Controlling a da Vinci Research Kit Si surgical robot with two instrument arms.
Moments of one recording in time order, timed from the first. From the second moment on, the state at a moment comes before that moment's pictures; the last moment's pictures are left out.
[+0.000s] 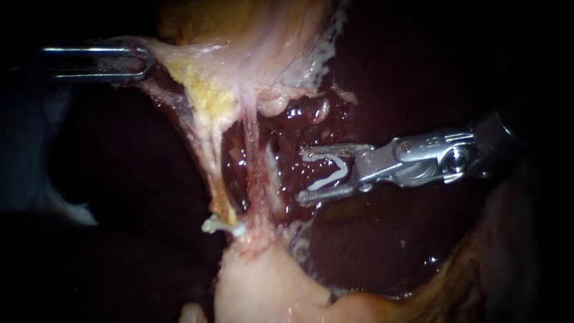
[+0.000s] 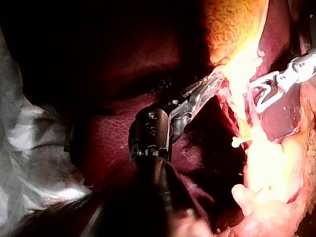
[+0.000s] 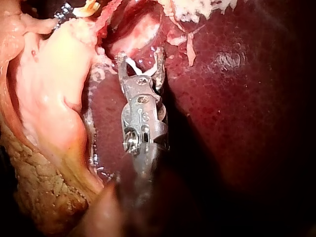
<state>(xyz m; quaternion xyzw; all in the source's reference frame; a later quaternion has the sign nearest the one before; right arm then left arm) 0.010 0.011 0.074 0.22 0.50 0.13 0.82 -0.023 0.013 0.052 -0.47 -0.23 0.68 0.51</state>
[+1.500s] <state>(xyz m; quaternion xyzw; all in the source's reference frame) 0.015 0.008 0.064 0.29 0.53 0.14 0.78 -0.023 0.013 0.052 -0.47 -0.23 0.68 0.52</state>
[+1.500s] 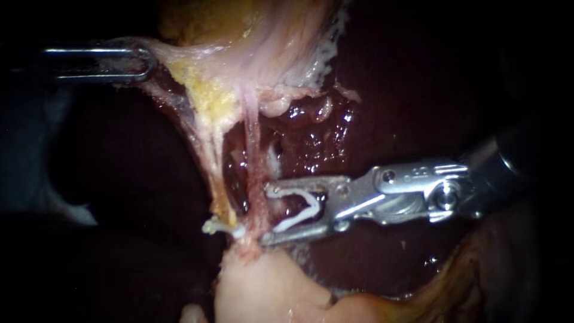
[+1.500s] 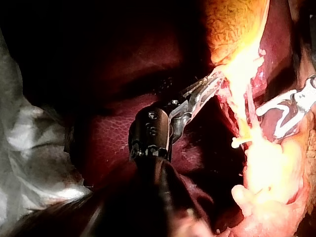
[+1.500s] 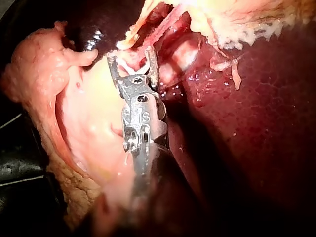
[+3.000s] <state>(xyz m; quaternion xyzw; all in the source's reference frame) 0.017 0.007 0.063 0.33 0.54 0.13 0.76 -0.024 0.013 0.052 -0.47 -0.23 0.68 0.52</state>
